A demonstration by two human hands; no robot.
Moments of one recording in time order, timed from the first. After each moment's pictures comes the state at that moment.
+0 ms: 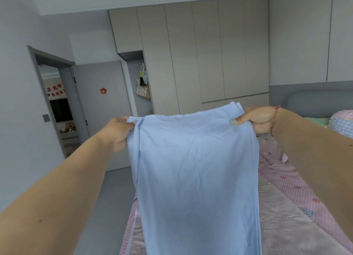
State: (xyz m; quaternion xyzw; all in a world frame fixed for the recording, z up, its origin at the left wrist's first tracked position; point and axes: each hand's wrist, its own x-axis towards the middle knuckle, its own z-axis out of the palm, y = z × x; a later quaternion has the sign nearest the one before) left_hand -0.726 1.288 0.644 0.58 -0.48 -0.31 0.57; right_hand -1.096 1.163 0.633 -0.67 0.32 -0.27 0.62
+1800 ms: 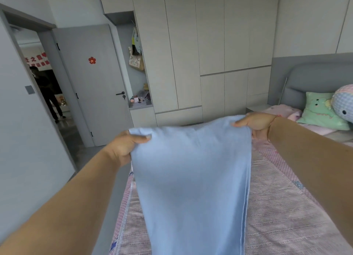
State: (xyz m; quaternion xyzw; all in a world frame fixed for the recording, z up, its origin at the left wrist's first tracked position) left_hand -0.726 1.253 0.529 0.53 -0.45 -0.48 0.54; right_hand -1.076 1.136 0.537 -0.57 0.45 -0.32 0.61
